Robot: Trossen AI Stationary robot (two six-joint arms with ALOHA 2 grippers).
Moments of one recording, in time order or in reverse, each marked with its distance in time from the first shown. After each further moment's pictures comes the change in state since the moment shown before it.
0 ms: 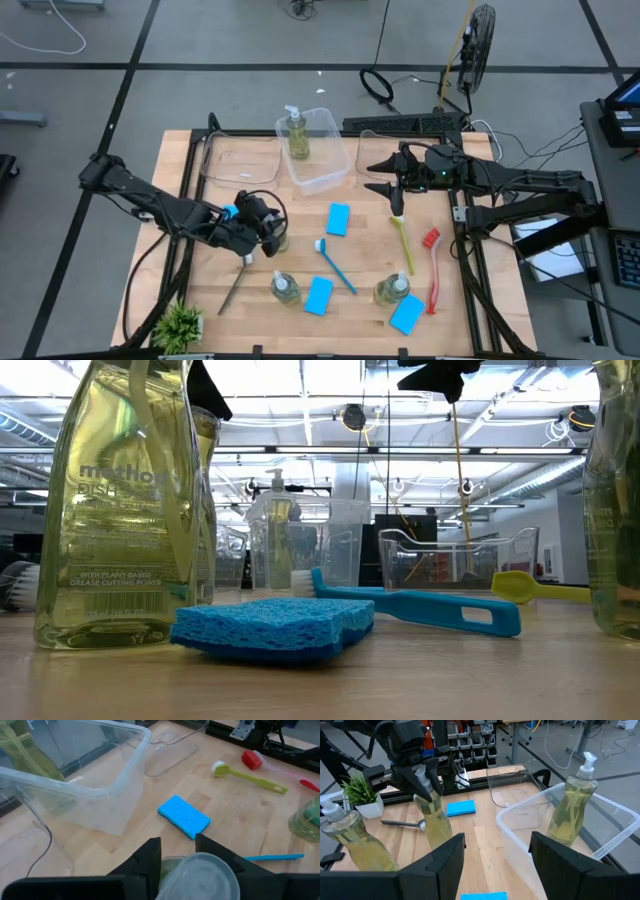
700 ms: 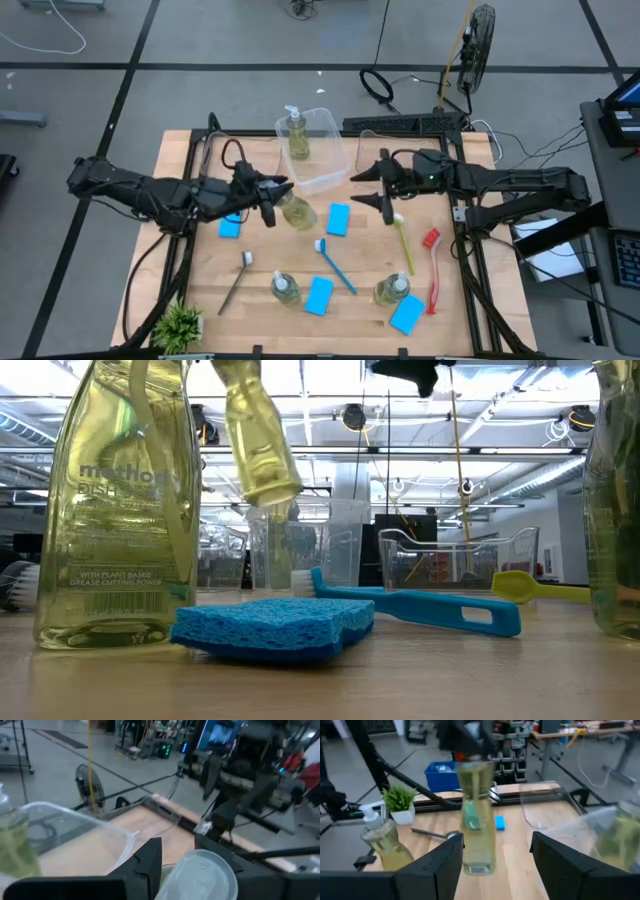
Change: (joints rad) left arm 0.191 -0.144 0.000 0.485 0.092 0.302; right arm 0.042 0.118 0.000 0.203 -0.131 -0.033
